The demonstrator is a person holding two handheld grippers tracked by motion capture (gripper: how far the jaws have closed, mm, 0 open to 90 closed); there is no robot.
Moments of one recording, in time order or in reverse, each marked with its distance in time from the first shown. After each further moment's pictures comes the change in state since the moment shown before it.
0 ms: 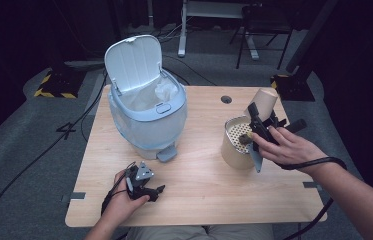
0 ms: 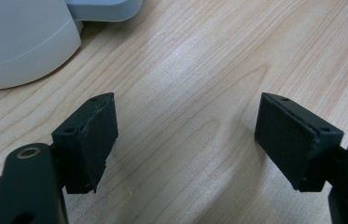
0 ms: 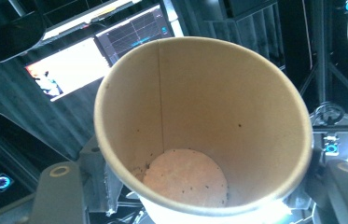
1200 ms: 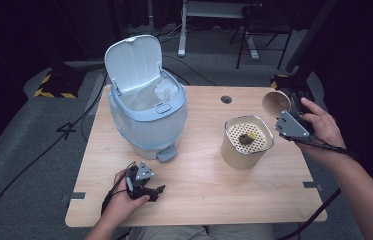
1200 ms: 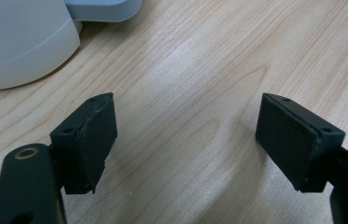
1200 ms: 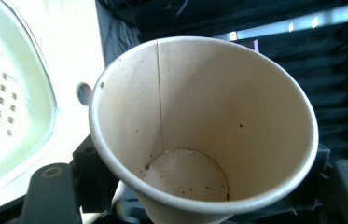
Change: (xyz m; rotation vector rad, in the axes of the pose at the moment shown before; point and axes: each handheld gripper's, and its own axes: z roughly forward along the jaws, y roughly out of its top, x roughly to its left) left arm 0.001 0.000 0.000 0.000 0.002 0.007; right arm 0.020 -0.099 0.011 -0.305 0.377 1.355
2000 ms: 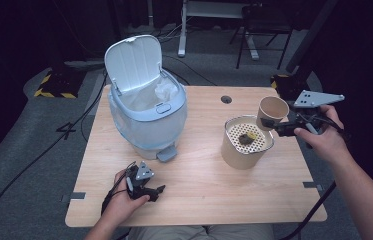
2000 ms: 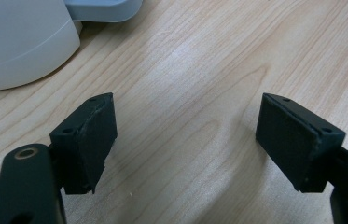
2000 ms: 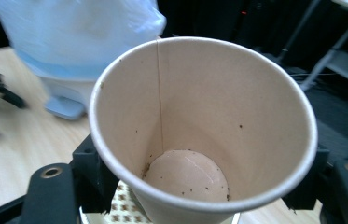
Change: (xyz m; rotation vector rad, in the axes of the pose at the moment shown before) left arm 0.000 0.000 0.000 0.001 -0.002 -0.005; right arm -0.014 -0.018 0.004 -0.173 0.544 0.972
